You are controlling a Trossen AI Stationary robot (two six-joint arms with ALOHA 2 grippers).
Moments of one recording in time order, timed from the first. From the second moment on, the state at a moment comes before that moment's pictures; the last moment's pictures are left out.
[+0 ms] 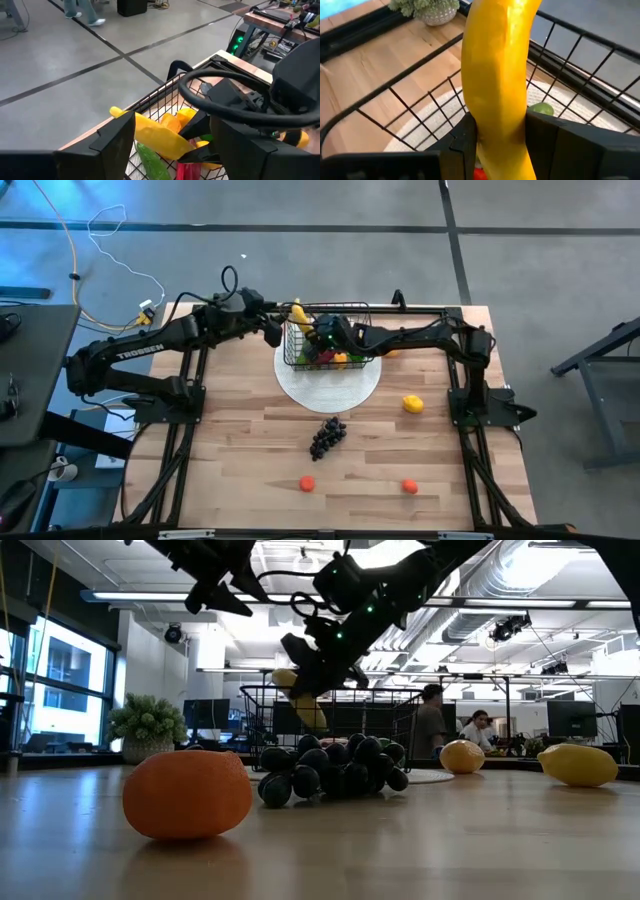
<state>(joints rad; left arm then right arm) 0.52 1.11 0.96 -0.24 -0.27 -0.26 -0.27 1.94 1.36 -0.04 0.29 0.33</state>
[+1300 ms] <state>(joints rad) 0.52 1.09 0.96 -0.28 -0.27 -0.18 -0.33 1.81 1.36 -0.11 0.17 0.56</state>
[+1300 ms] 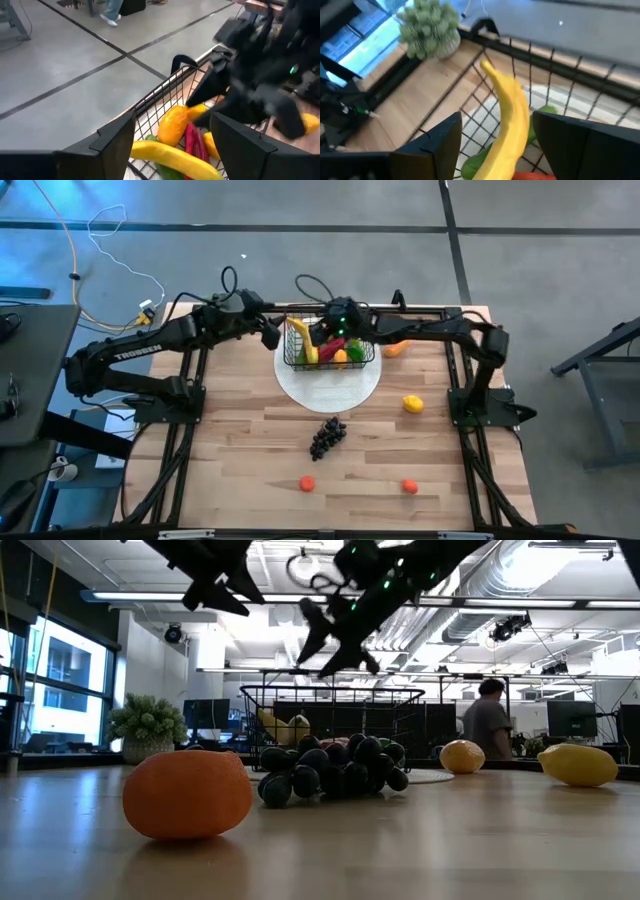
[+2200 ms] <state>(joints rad) 0.52 0.96 0.96 -0.43 -0.04 -0.18 -0.10 1.39 1.36 -0.77 0.37 0.88</state>
